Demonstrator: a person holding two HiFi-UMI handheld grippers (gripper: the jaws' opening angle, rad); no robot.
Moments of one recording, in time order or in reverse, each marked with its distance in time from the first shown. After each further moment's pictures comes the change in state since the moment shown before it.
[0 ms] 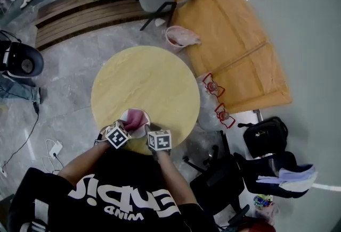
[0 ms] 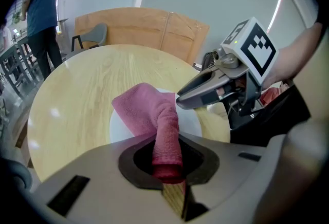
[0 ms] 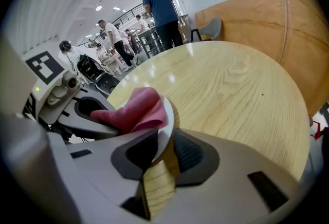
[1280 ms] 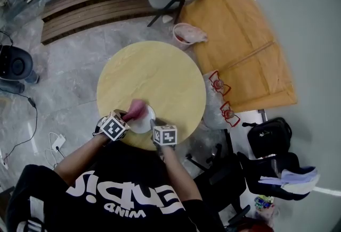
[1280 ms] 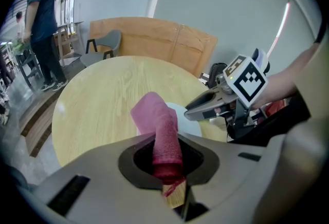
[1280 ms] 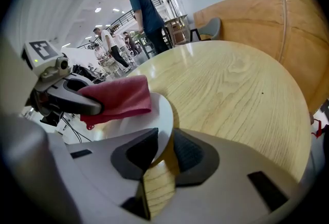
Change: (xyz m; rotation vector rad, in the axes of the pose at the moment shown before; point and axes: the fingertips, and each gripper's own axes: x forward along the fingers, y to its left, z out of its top) left arm -0.054 0.024 0.015 -0.088 -0.070 0.071; right arm -0.001 0.001 0.000 0.011 -0.007 0.008
